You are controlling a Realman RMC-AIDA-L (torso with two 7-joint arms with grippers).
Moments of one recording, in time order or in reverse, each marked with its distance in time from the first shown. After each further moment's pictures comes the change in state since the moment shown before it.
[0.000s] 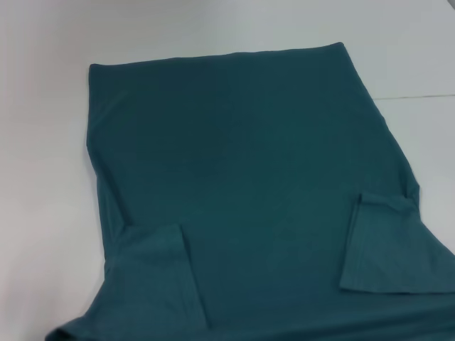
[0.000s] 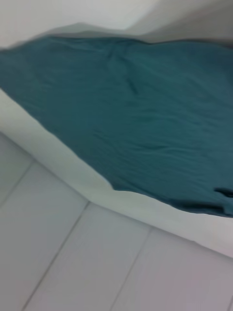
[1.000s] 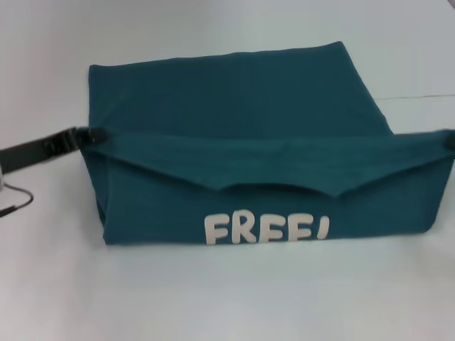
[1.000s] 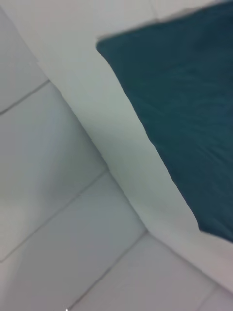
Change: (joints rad) left arm -0.364 0.069 0.007 -0.264 -0.323 -0.610 0.016; right arm 0.412 -0.015 0.020 0.039 0.051 0.443 -0.020
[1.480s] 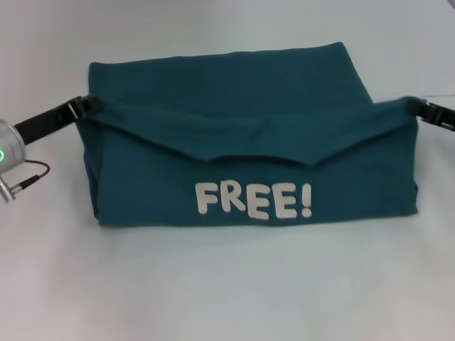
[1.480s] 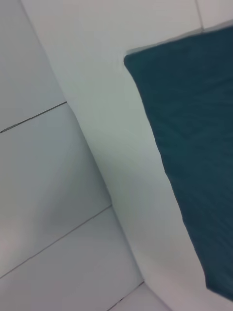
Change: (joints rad) left arm -0.067 -0.029 0.002 -0.094 -0.140 -0.280 0.106; right arm 0.163 0.039 -0.108 0.087 0.072 0.392 -0.124
